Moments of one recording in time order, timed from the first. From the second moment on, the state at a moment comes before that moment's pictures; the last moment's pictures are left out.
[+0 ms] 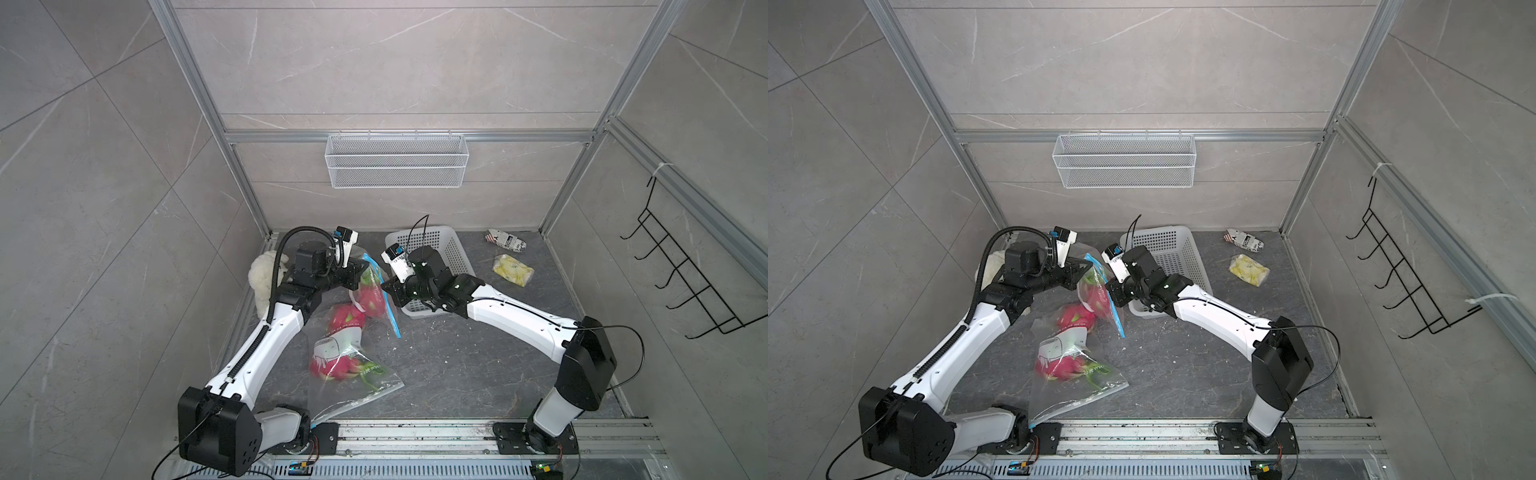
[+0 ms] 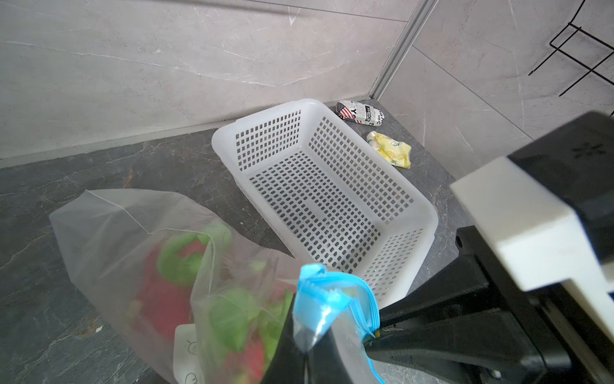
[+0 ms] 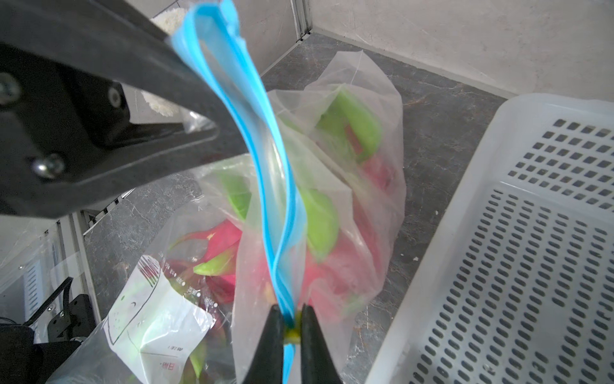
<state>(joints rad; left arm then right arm) -0.28 1.25 1.08 -0.28 0.45 -0.10 0.81 1.70 1.41 -0.32 -0.16 0.17</state>
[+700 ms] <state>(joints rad) -0.28 1.25 1.10 -0.31 0.45 -0.09 0.87 1.65 1.34 -0.29 -0.04 0.24</state>
